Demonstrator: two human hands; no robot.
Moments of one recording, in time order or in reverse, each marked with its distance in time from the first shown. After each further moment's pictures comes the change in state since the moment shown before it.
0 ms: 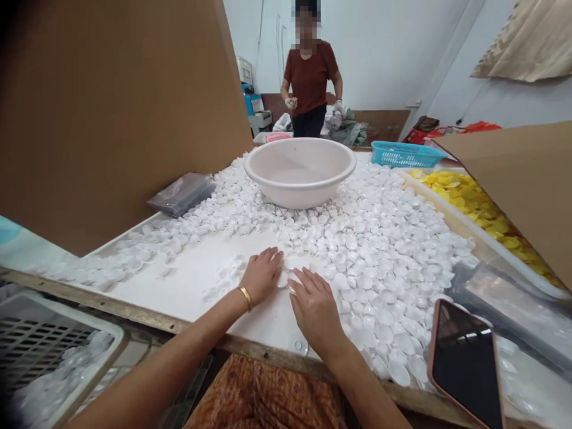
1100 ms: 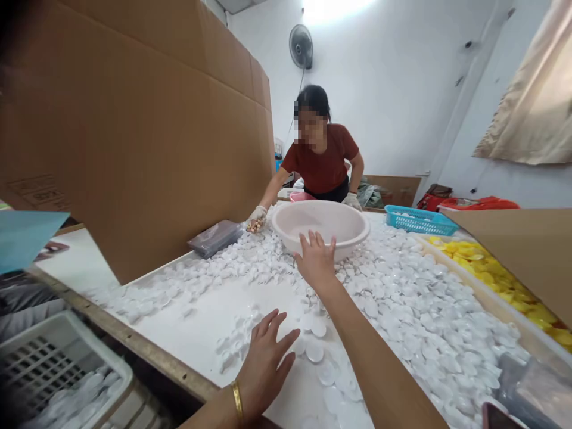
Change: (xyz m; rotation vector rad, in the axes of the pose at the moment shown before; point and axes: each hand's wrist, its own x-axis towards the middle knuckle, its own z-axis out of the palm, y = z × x) left_hand -0.074 0.030 -0.027 -0.187 0.264 -0.046; right_hand 0.197 0.013 -0.020 -0.279 -0.011 0.123
